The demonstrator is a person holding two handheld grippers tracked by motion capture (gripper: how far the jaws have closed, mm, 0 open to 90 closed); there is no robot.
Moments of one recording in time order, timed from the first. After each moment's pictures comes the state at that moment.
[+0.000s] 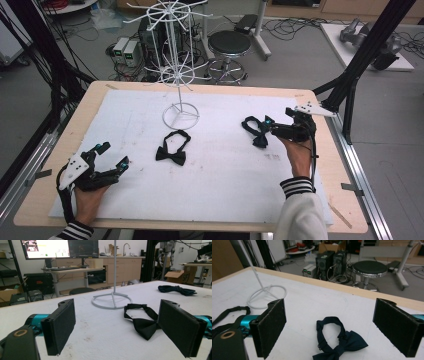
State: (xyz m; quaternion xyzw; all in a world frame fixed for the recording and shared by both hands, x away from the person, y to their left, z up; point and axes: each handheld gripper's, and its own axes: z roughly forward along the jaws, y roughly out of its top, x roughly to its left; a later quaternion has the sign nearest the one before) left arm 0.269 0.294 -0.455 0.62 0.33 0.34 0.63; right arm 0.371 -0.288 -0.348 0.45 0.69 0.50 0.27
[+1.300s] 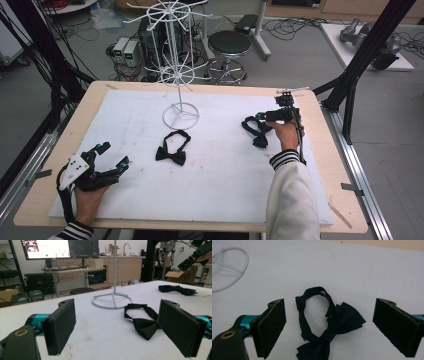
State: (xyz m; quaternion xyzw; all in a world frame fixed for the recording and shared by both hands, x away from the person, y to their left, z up) left arm 0.269 0.293 -0.455 0.62 0.33 0.34 0.63; right arm 0.452 -0.271 -0.363 0.58 0.73 0.32 0.15
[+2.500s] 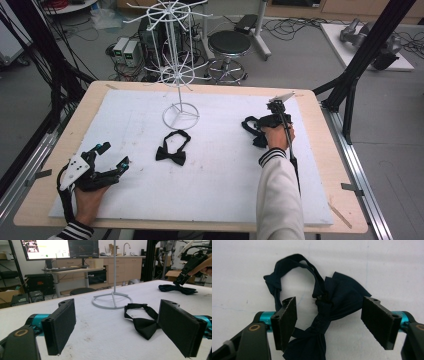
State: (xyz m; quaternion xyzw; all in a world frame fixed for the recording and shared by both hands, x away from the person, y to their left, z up) left arm 0.268 0.293 -0.455 0.62 0.32 0.34 0.62; right arm 0.473 -0.259 -0.404 0.66 0.71 0.20 0.10
